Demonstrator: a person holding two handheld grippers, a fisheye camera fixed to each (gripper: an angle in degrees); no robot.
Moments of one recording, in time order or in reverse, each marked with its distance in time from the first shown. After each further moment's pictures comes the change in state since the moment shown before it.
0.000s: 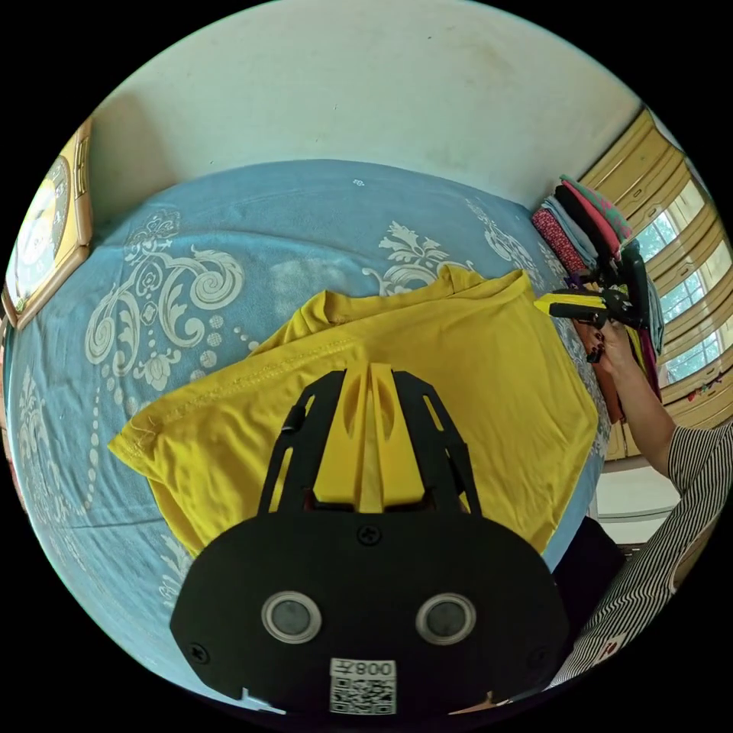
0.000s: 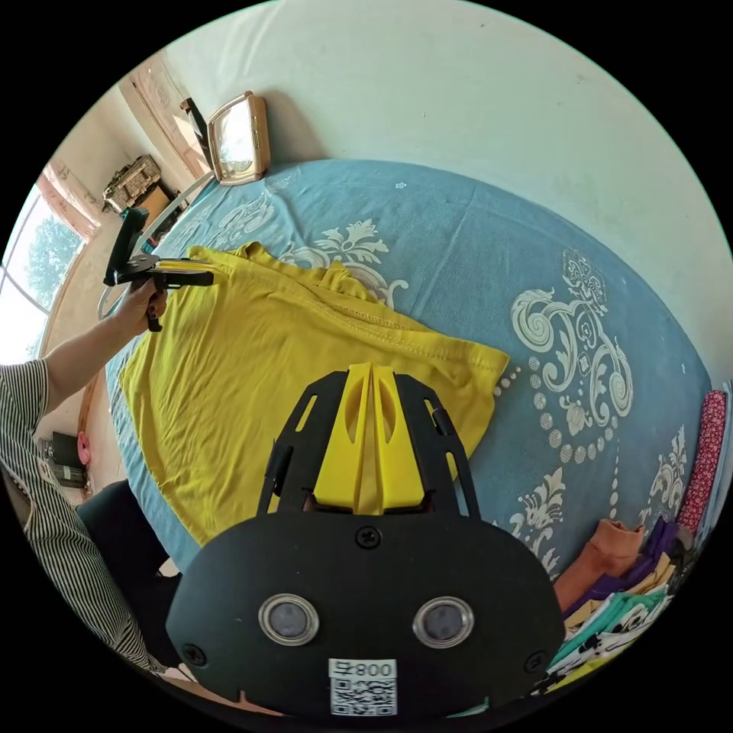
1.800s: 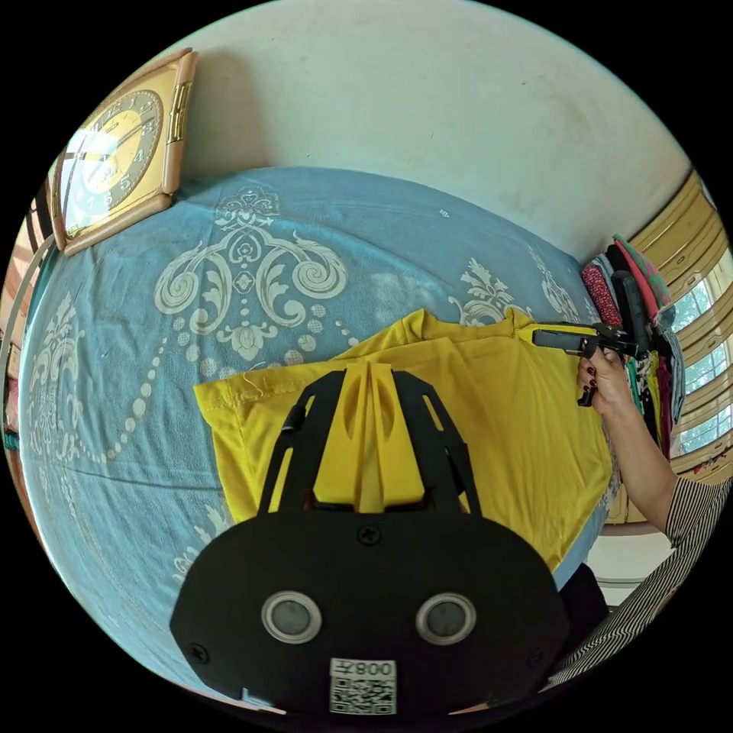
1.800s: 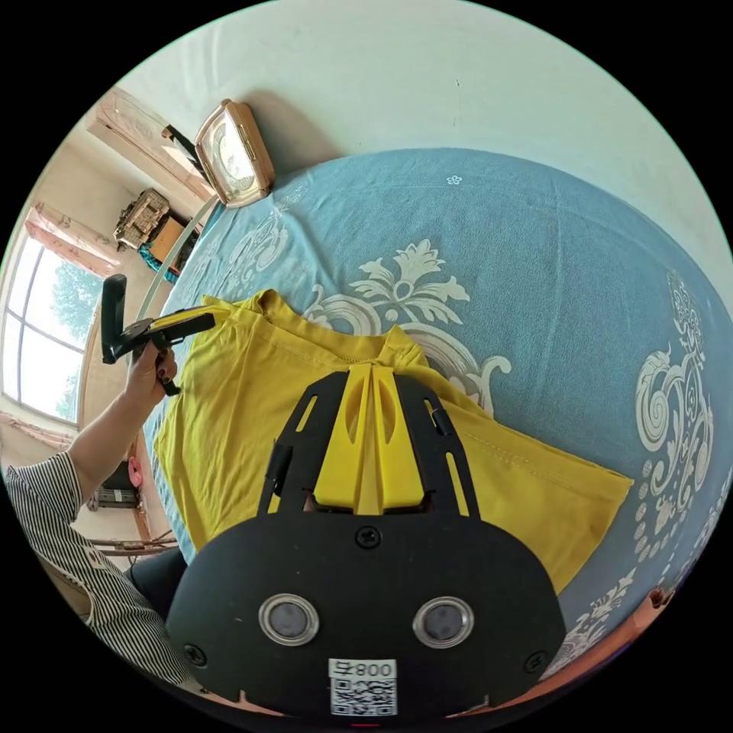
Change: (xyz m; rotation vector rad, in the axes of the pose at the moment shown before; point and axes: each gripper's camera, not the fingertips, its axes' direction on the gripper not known) left arm -0.112 0.099 -0.173 0.069 -0.086 -0.214; right arm -0.040 -0.029 0.136 -0.027 -0.213 0.090
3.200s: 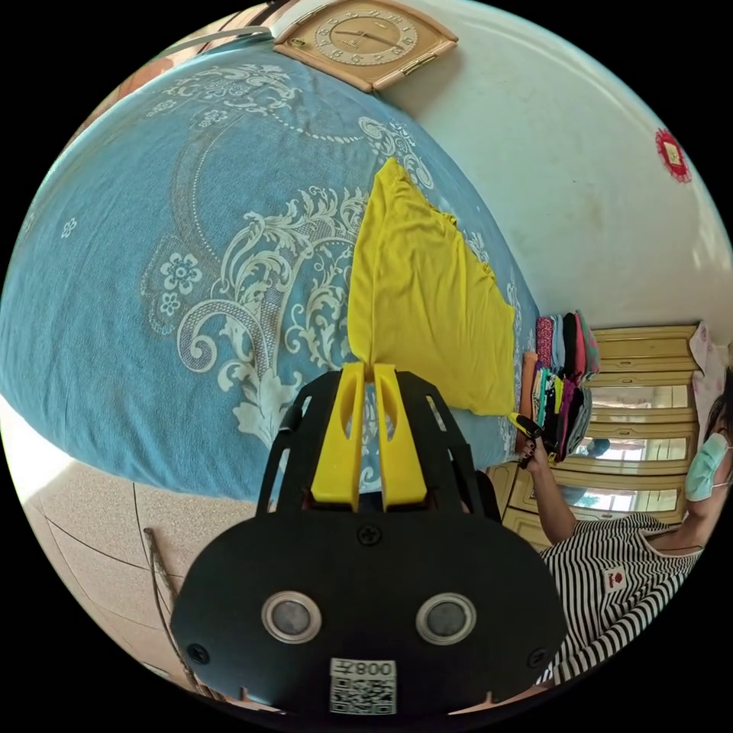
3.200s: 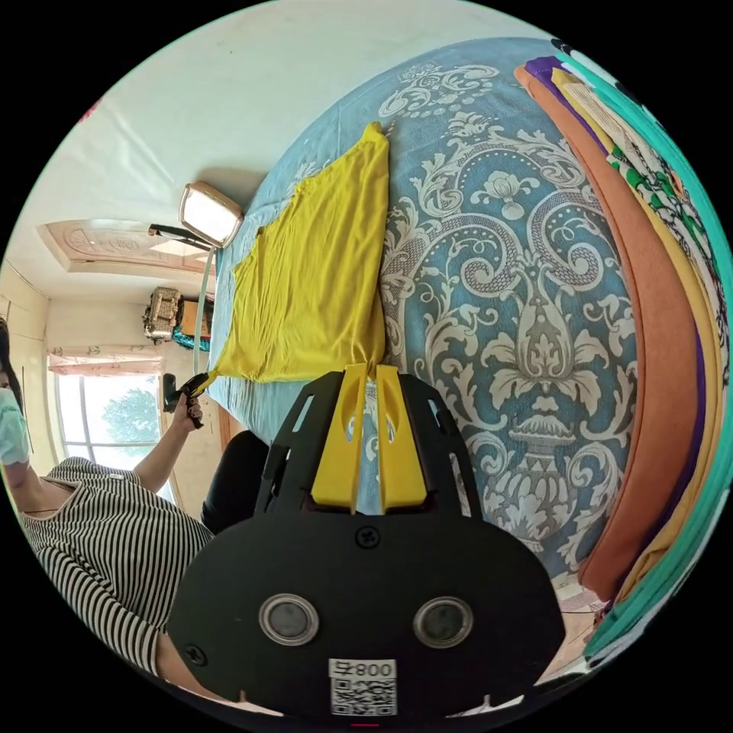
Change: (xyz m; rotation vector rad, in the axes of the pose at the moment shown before) left arm -0.074 0.233 -0.263 -0.087 0.302 -0.482; right arm 0.090 0.465 -0.067 0.018 -0.270 0.470
